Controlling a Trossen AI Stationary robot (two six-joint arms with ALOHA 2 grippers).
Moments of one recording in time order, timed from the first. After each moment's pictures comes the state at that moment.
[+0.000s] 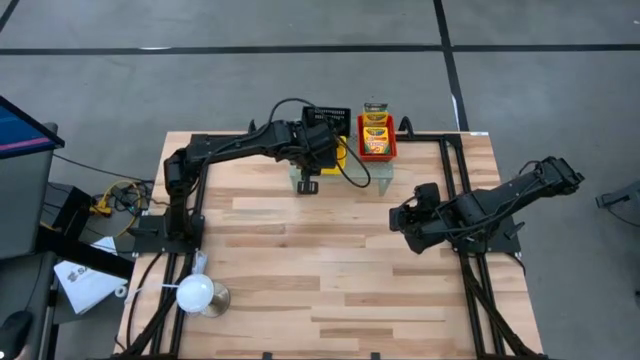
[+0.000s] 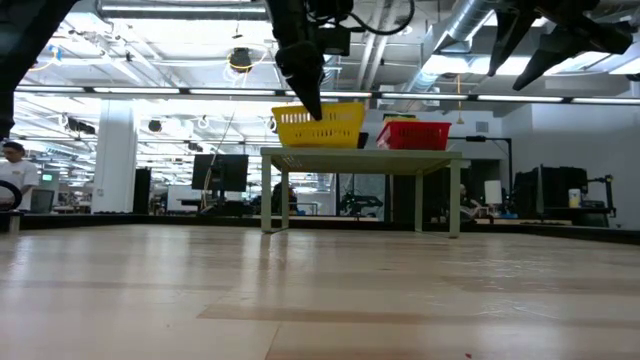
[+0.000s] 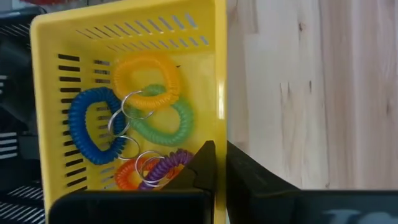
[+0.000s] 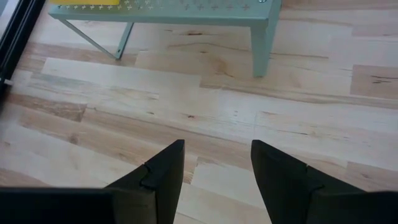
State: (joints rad) left arm 0.27 1.95 1.92 -1.11 -0.17 0.41; right arm 0.41 1.22 1.11 -1.21 0.66 1.73
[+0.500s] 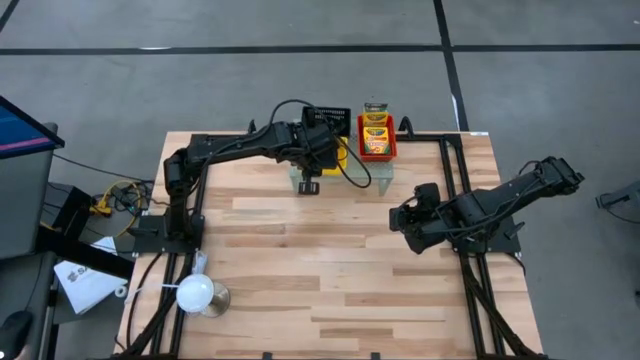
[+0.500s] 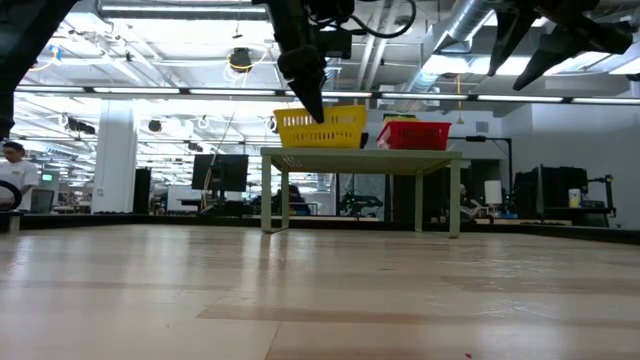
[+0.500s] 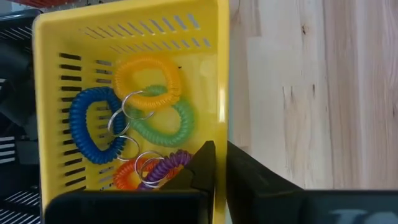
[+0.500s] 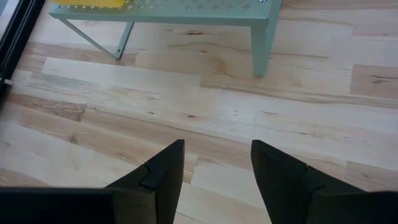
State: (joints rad) left arm 0.27 1.95 1.89 -1.08 -0.17 0.41; right arm 0.41 1.22 1.11 -1.21 0.66 1.73
